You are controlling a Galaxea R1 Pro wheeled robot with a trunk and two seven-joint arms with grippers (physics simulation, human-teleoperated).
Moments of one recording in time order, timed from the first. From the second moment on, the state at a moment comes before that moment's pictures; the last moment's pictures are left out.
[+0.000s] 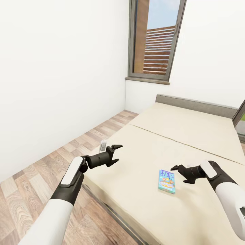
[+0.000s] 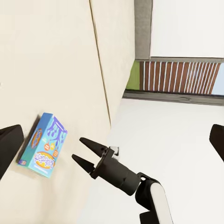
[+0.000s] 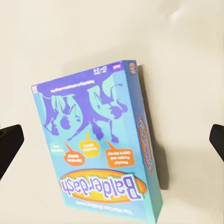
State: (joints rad) left arm -0.71 -0.12 -0.03 -1.09 1.48 0.85 0.30; right arm -0.93 -0.32 -0.13 -0.43 -0.70 0.96 -0.02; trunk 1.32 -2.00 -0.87
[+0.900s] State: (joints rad) left arm -0.70 -0.12 -0.03 -1.09 1.48 0.85 0.30; right arm -0.93 -0.31 -0.13 -0.45 -0.69 0.96 0.03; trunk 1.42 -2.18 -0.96
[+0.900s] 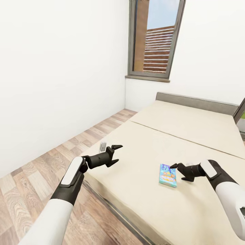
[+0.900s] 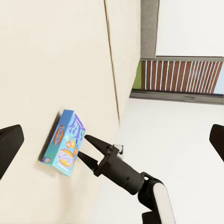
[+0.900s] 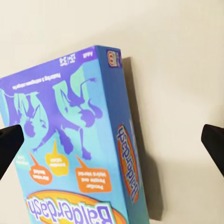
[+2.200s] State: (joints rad) left arm -0.70 -0.12 -0.04 -1.09 1.48 0.85 0.29; right arm -0.93 -0.32 -0.13 -0.48 -0.69 0.96 0.03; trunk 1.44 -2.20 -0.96
